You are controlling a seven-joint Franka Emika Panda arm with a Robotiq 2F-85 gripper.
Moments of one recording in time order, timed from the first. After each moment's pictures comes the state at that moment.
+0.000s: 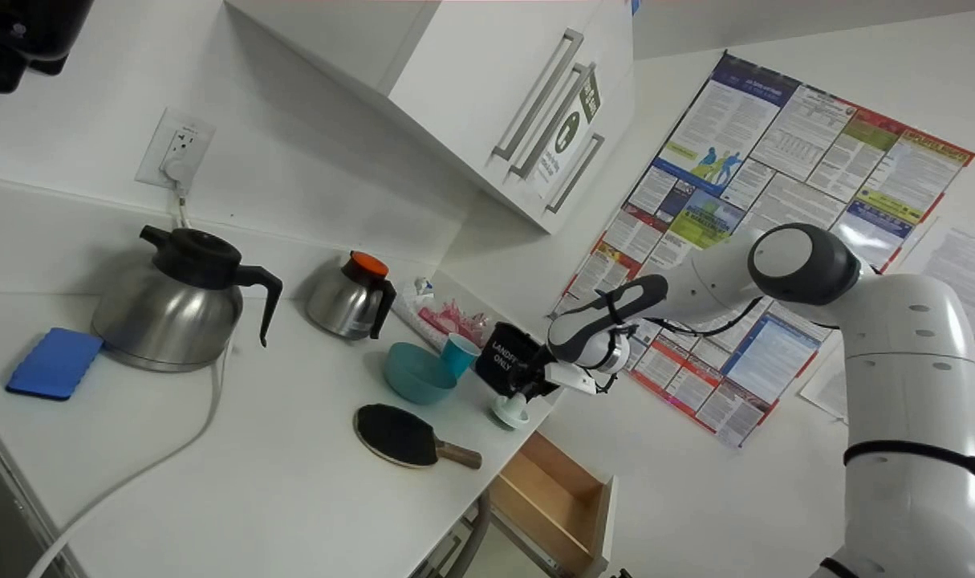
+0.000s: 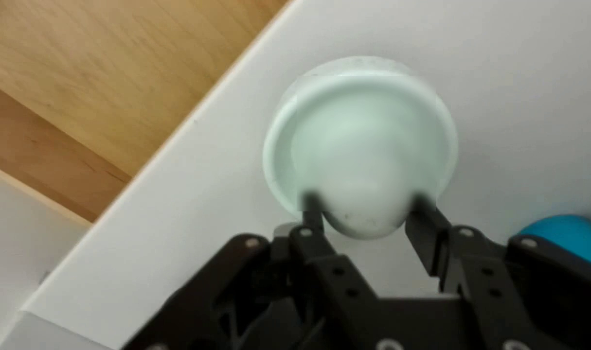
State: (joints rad) arm -0.13 0.57 -0.17 -2.00 0.02 2.86 0.03
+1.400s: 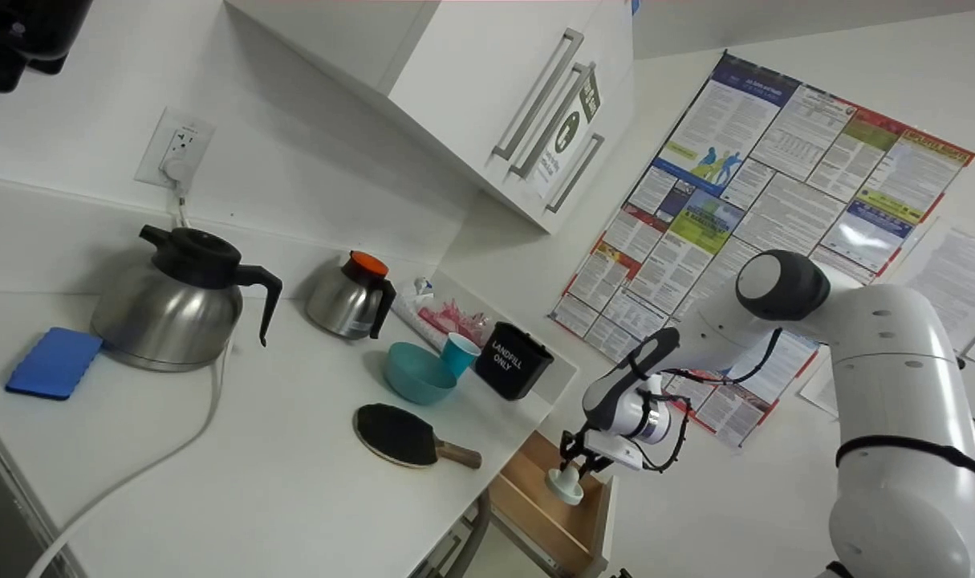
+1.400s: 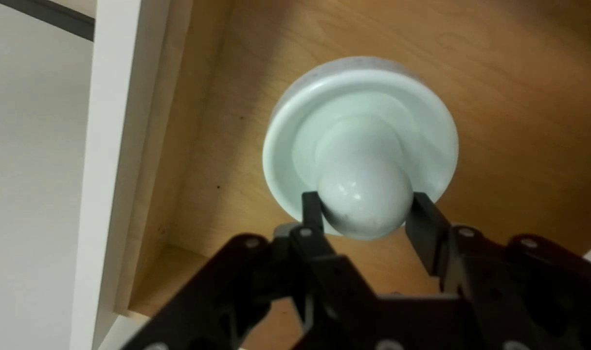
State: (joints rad) arm -0.29 0.67 -0.28 -2.18 0.08 3.03 0.11
